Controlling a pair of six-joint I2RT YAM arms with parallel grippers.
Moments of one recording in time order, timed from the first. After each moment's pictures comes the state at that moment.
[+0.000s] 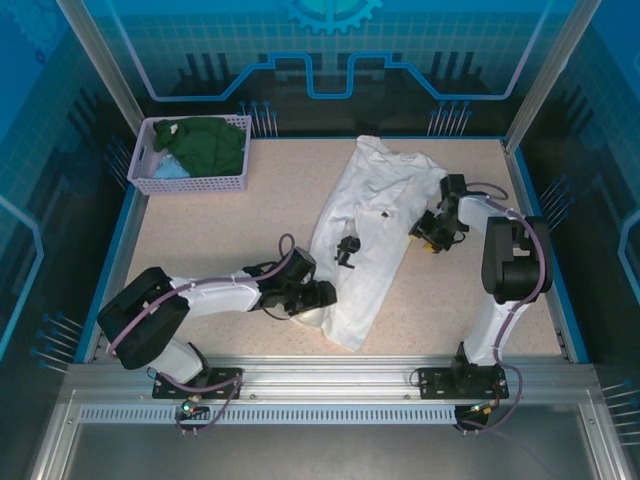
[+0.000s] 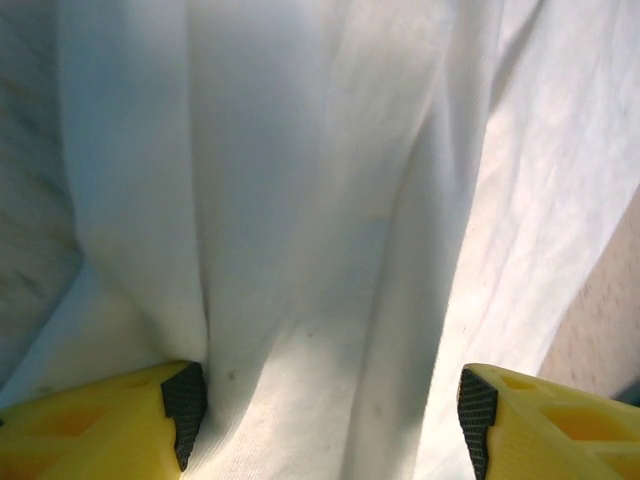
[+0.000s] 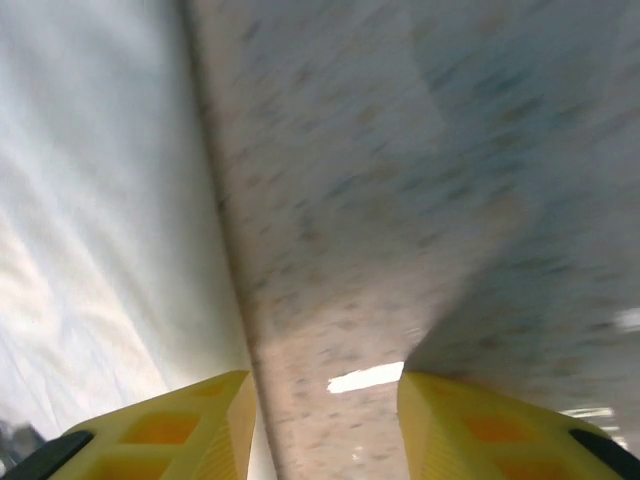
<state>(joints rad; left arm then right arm) -0.82 1.52 0.68 -0.17 0.25 -1.04 -0.04 1.88 1.19 -0.67 -0.27 0.60</state>
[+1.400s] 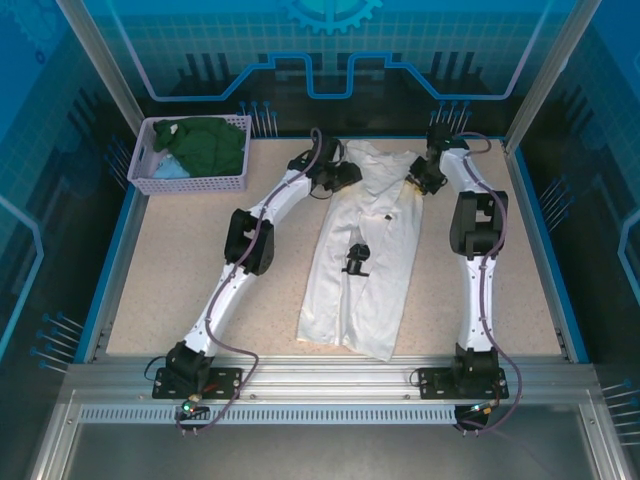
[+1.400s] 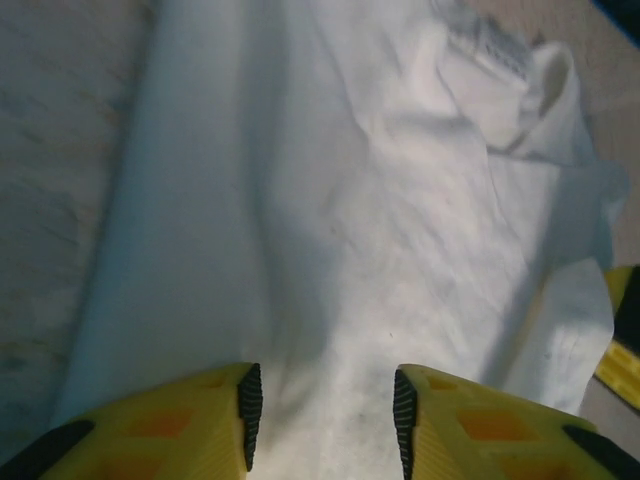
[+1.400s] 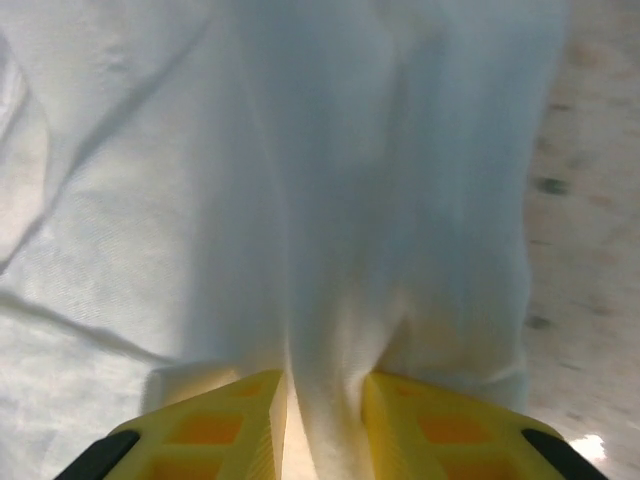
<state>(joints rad) -0.41 2.84 2.65 -0.60 0.34 -0.76 0.02 2.54 2.25 -0.92 -0.16 0.73</state>
